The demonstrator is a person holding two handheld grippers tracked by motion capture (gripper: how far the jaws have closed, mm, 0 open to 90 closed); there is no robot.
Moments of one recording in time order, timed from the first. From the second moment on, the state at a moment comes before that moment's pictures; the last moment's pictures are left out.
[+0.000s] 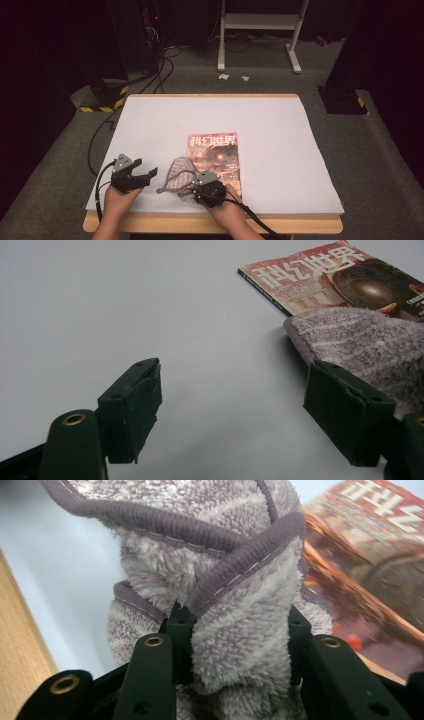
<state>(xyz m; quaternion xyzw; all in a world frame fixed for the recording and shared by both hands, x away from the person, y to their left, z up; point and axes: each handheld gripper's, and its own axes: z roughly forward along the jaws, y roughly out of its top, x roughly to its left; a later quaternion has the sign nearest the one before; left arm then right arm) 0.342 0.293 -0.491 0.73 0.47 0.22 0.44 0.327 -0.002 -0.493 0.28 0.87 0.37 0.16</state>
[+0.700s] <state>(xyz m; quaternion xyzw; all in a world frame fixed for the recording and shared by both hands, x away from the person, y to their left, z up) 0.341 0.291 -0.493 0.74 0.47 0.22 0.43 0.322 -0.086 -0.494 0.34 0.85 0.36 0.19</state>
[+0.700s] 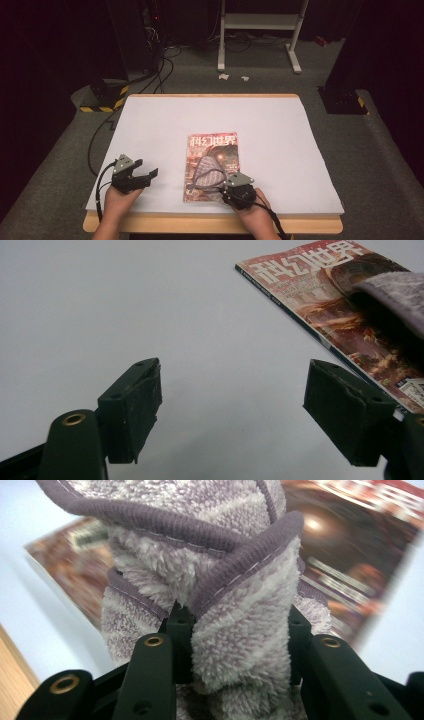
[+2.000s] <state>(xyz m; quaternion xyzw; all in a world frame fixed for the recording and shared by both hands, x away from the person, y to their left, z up) 0.344 0.290 -0.495 0.74 0.46 0.21 0.43 0.380 -0.108 -0.487 0.41 0.82 0.34 0.21</state>
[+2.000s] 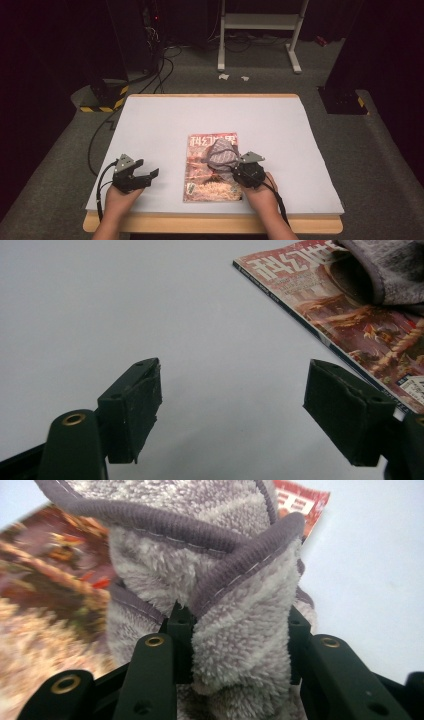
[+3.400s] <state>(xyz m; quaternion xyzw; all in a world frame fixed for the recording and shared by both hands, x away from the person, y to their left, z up) 0.344 0.310 -0.492 0.73 0.48 0.22 0.43 0.383 0.006 -0.490 0.32 0.86 0.34 0.19</state>
